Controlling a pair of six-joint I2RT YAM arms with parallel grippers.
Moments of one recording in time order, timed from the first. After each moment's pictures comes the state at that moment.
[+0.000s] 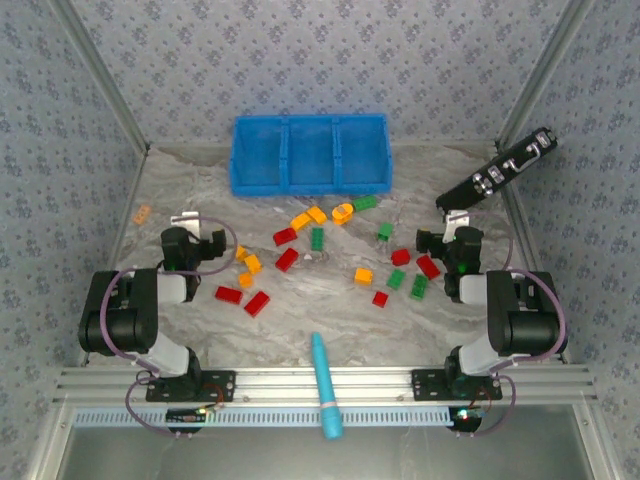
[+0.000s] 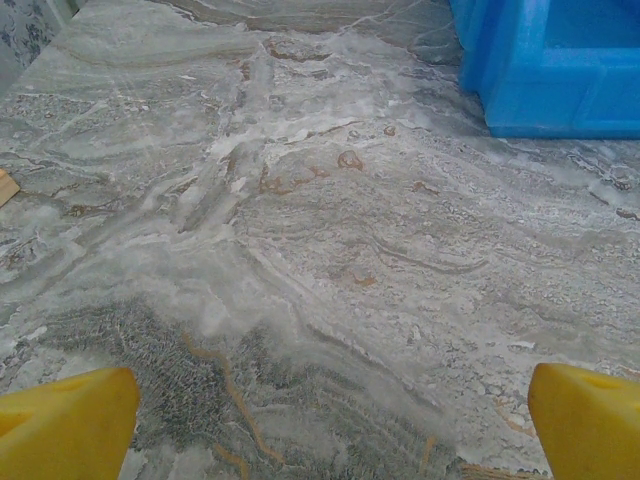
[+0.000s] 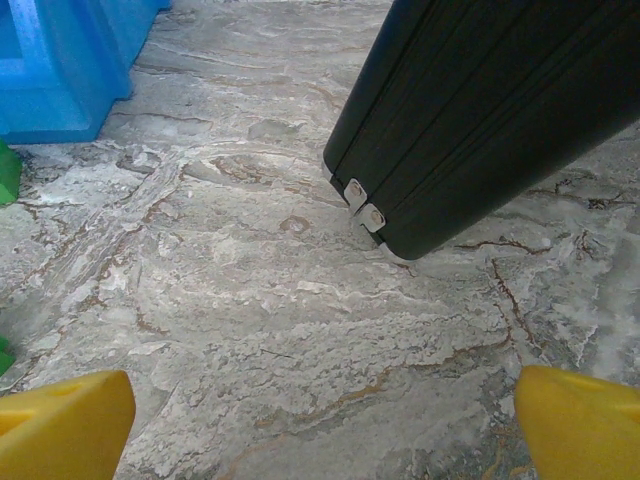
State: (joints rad) left arm 0.03 1.53 0.39 0.68 -0.02 -0.01; right arm -0.04 1.51 0.38 0.69 0.00 -0.02
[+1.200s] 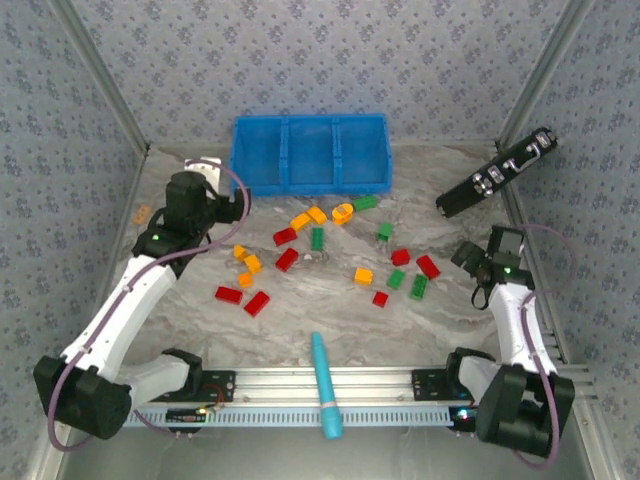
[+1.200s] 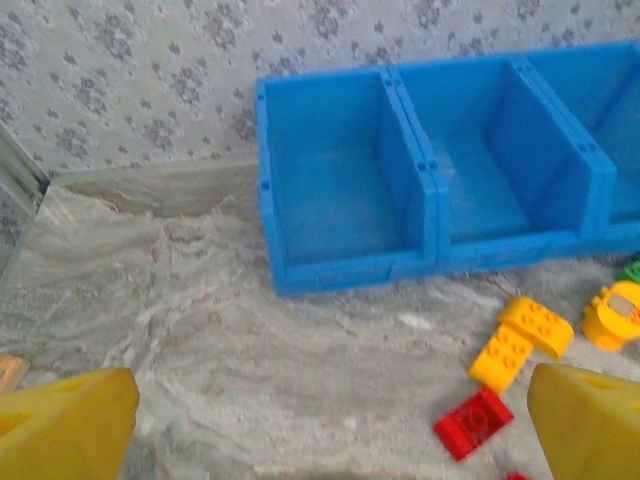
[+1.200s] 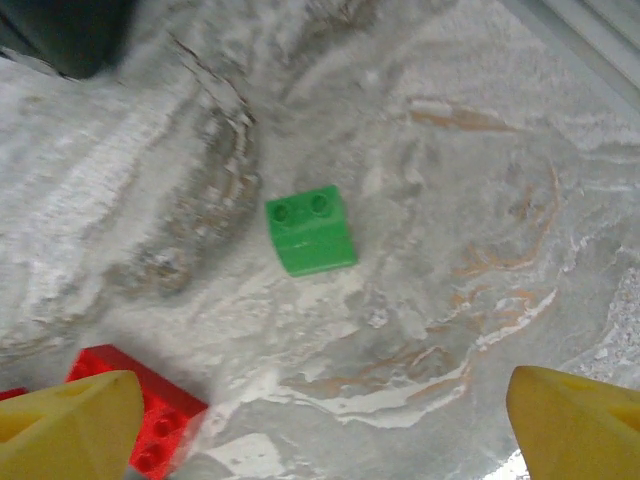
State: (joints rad) left arm -0.35 1.09 1.05 -0.42 -0.20 -0.09; right arm -0.27 1.02 0.62 -0.55 0.06 0.39
